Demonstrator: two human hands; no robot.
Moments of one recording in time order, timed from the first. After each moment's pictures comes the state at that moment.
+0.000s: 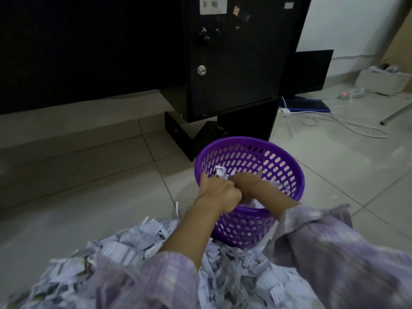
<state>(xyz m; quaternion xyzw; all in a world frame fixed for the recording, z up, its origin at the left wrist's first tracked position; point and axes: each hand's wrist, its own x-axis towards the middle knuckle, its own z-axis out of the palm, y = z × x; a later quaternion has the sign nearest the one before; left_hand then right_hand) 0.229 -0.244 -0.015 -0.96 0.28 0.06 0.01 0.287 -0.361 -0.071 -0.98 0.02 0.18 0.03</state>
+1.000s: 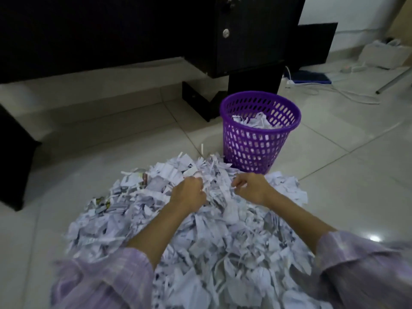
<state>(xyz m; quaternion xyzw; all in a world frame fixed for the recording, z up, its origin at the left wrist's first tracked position) 0.051 -0.067 -0.072 -0.97 0.14 0.12 -0.16 0.027 -0.257 -0.065 -0.94 0.05 0.12 0.32</state>
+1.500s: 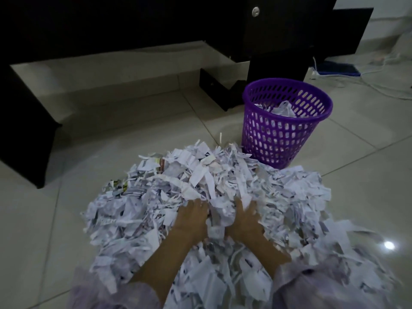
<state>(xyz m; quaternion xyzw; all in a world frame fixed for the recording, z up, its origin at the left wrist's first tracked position) 0.001 -0.021 -0.156 -0.97 0.19 0.16 0.02 -0.013 -0.175 -0.196 -0.92 0.18 0.23 0.25</state>
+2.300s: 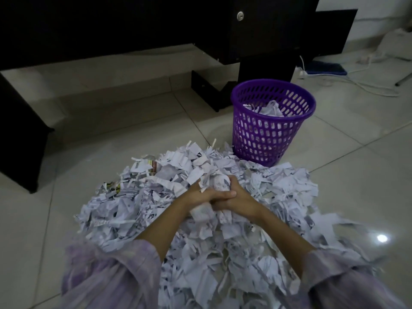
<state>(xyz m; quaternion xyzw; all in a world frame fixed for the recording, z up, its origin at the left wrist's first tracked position) 0.028 -0.055 -0.102 -0.75 0.06 0.33 -0.56 -0.001 -0.201 -0.129 -0.77 0.01 0.19 0.61</state>
